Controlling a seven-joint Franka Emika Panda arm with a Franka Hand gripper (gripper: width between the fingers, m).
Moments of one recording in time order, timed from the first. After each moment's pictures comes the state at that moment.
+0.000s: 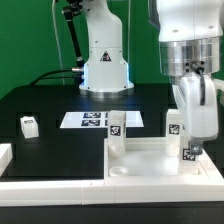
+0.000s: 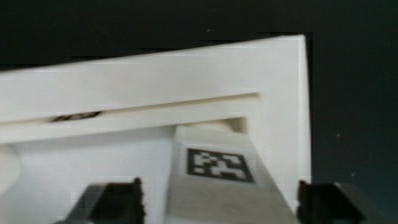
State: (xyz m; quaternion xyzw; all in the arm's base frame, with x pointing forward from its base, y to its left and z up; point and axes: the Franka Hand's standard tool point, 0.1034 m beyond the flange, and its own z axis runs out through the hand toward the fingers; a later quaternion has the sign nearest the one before) arm 0.629 0.127 0.070 -0.71 0.70 0.00 0.05
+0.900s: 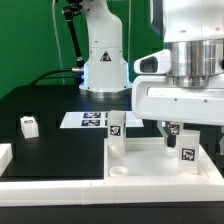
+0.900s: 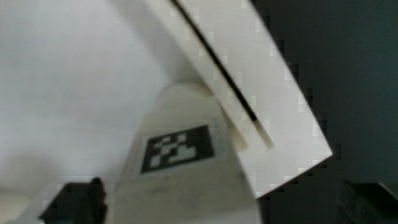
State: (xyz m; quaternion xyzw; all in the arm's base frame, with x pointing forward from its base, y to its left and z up) arm 0.635 0.121 0.068 -0.97 0.22 -0.05 0.03
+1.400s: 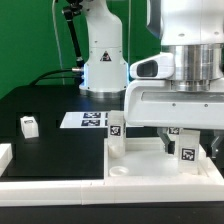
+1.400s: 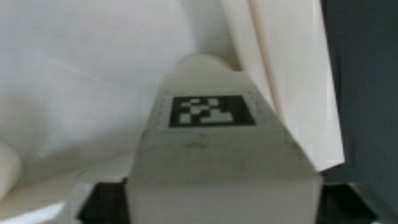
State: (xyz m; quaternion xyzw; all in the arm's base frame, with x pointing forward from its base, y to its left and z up) arm 0.641 0.115 0.064 -0.98 0.18 -0.05 0.02
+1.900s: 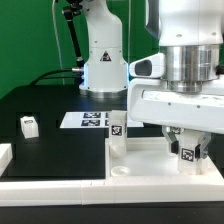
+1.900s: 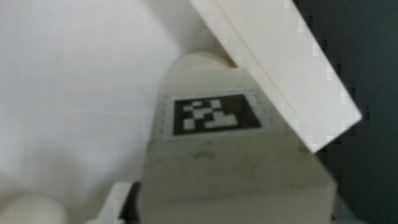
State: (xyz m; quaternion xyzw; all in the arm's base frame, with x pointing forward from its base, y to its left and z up) arm 0.641 0.109 0.063 -0.93 0.37 -0.05 0.03
